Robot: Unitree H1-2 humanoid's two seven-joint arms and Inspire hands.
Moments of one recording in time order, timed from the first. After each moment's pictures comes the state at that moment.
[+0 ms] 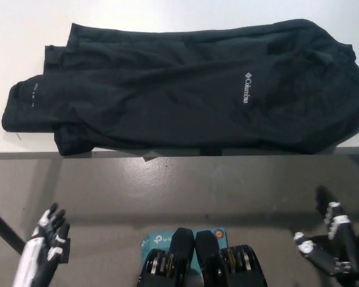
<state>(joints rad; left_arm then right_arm) 0.19 0.14 0.06 -0.26 0.02 0.09 -0.04 0.10 -0.08 -0.03 -0.09 -0.02 -0.14 0.02</state>
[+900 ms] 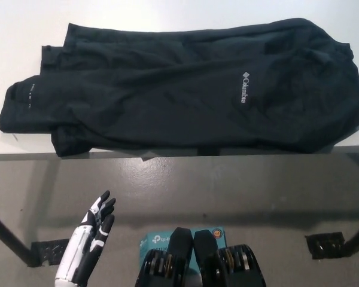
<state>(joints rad) 0.15 0.12 -0.08 -0.33 0.10 0.15 -0.07 -0.42 -0.38 -0.36 -0.22 0.17 0.28 -0.01</state>
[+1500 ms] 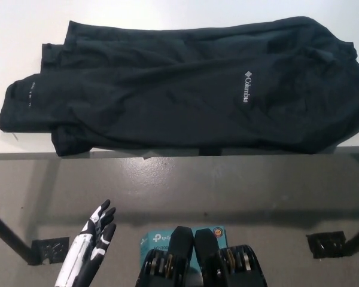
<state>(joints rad) 0.18 0.13 -0.09 -0.32 0.10 0.15 -0.07 -0.82 -0.45 -0.33 0.75 0.25 0.41 0.11</state>
